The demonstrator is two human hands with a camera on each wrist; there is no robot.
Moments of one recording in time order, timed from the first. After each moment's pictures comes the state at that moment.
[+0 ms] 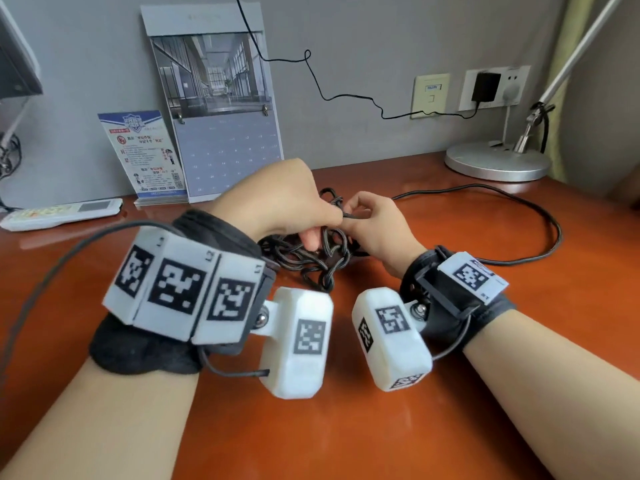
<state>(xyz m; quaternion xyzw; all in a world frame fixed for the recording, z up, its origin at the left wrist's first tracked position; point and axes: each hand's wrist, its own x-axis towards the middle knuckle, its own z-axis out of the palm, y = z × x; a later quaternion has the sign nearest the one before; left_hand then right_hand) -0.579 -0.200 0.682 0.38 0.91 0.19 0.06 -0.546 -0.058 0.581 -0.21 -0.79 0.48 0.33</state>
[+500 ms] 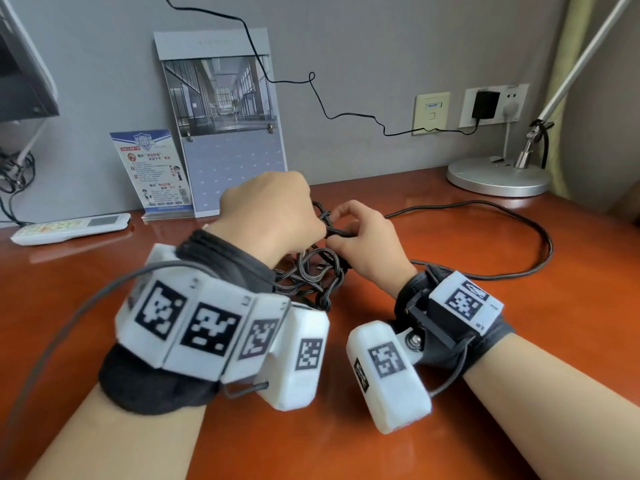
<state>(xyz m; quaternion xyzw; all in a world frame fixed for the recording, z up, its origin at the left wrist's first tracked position) -0.570 -0.204 0.691 0.35 0.93 0.07 -0.07 -0.546 -0.076 0.590 -0.16 -0.83 0.41 0.34</state>
